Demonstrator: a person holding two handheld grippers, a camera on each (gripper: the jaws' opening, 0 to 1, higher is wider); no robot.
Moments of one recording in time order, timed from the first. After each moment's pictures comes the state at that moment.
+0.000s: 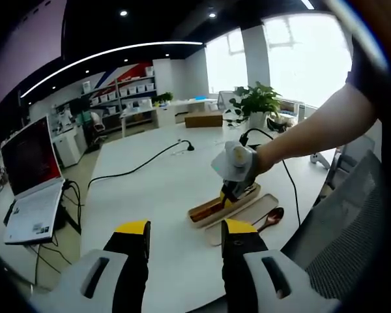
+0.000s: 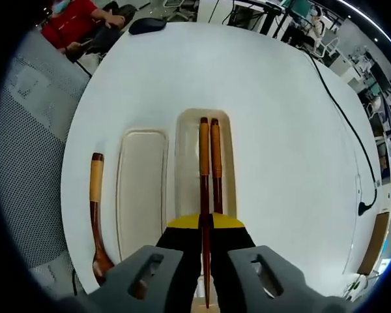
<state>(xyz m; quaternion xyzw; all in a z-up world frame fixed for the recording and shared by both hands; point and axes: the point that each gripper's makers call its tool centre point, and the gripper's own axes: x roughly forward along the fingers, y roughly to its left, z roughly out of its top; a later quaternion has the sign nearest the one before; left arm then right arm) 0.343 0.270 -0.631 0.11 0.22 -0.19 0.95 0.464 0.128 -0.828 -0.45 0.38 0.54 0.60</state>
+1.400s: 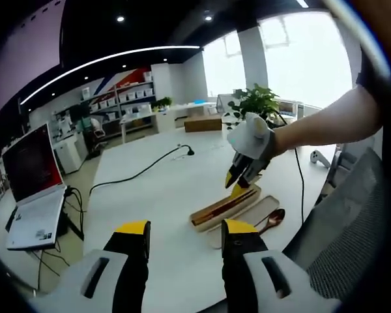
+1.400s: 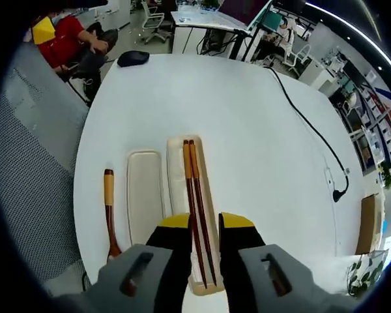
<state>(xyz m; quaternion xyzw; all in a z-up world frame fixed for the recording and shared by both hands) 0.343 0.269 -0.623 0.12 0.20 -0.19 0.95 0.466 0.111 -0.762 -0.41 0.34 0.51 0.68</state>
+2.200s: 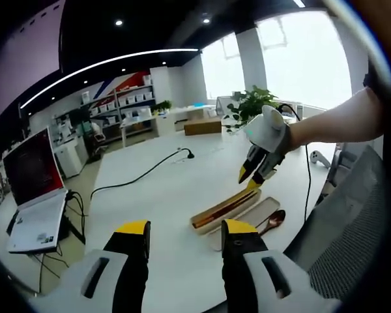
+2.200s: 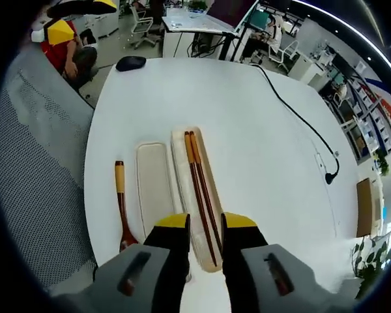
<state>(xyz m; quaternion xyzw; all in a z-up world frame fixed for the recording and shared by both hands) 0.342 0.267 -0.618 0.12 0.19 -0.19 0.95 0.447 0.079 -0.747 -0.39 0.34 0.48 0.70</state>
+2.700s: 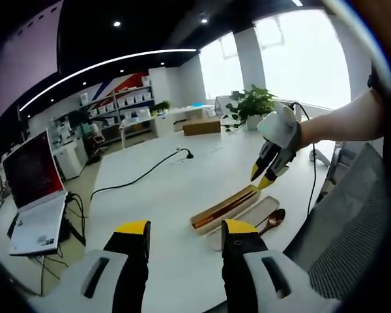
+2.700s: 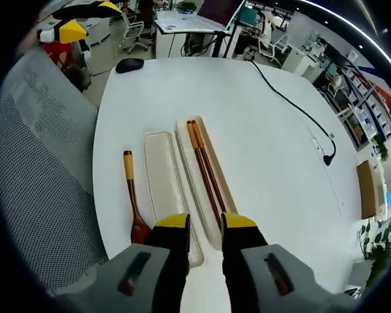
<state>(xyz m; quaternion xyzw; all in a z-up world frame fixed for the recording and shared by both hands) 0.341 0.265 -0.618 0.13 0.19 -0.19 0.95 0.426 0.048 -0.744 -0.36 0.36 0.47 0.72</state>
